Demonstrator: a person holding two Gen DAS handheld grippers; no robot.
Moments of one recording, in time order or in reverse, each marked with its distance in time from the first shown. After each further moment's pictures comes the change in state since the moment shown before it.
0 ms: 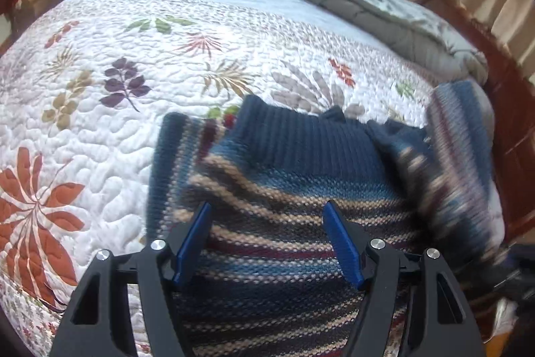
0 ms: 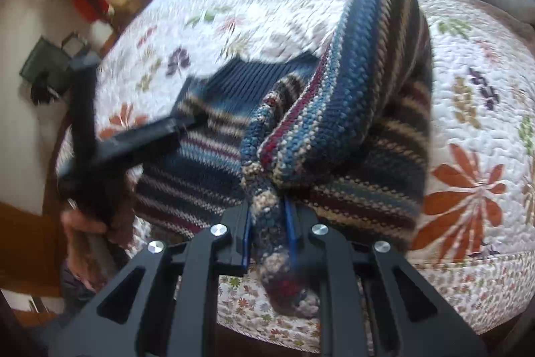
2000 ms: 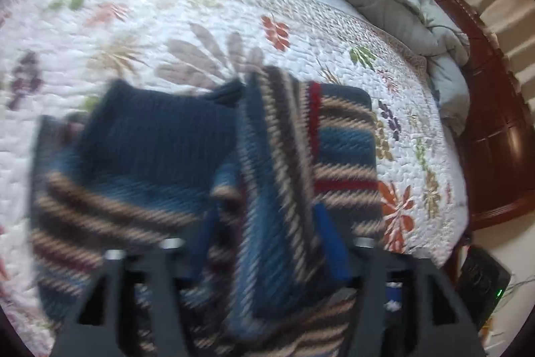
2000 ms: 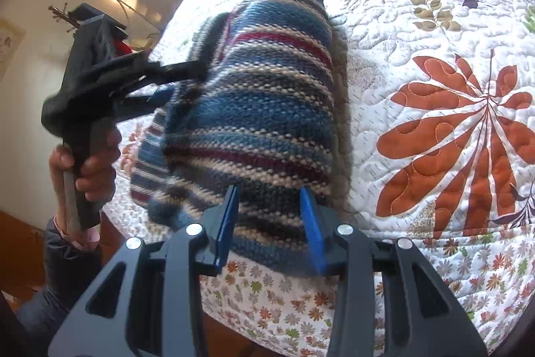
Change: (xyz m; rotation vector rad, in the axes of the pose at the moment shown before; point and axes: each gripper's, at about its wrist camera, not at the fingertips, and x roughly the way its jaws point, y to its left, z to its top) left arm 0.036 -0.093 0.025 0.002 0.215 -0.135; right arm 0.003 -0.145 -0.069 0.200 -0.094 0.314
